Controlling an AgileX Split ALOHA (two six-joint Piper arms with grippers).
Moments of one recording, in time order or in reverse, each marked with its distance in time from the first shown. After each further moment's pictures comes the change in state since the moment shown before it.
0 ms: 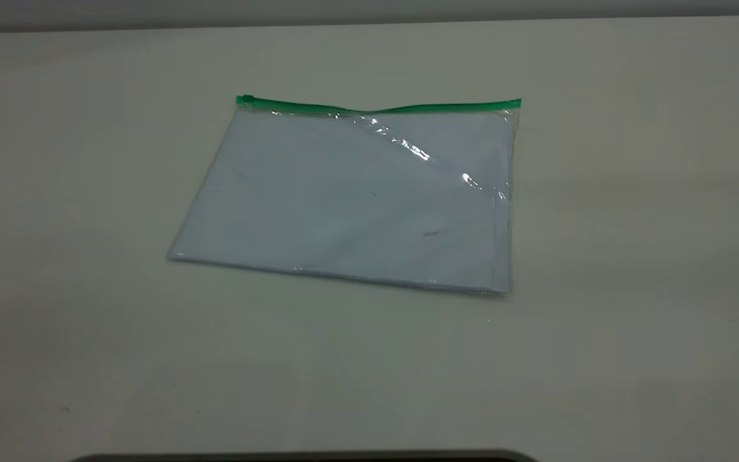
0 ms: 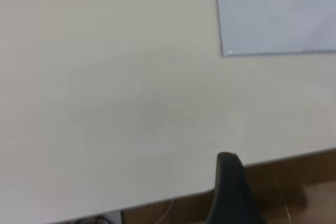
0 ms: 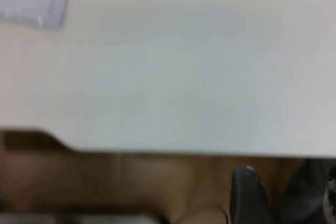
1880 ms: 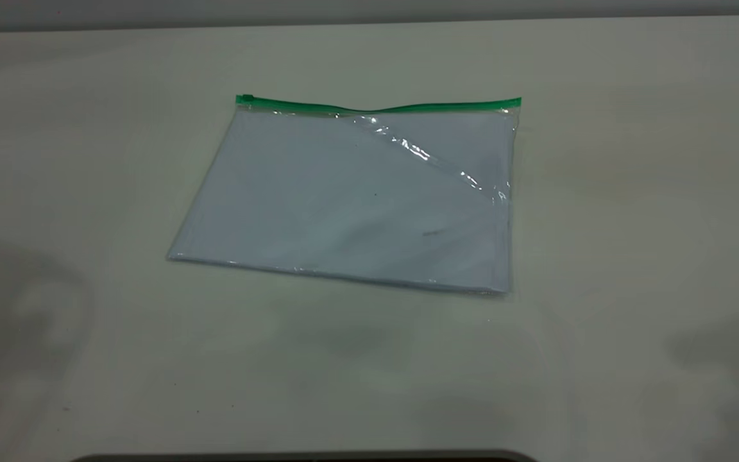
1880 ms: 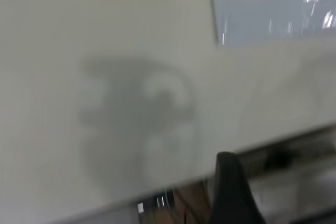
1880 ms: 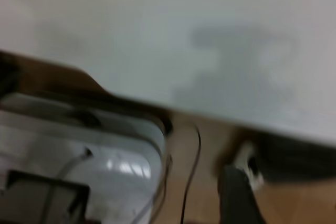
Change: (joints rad) left arm 0.000 1.255 -0.693 -0.025 0.029 0.122; right arm 0.049 0.680 -0.379 0.079 0.129 -0.148
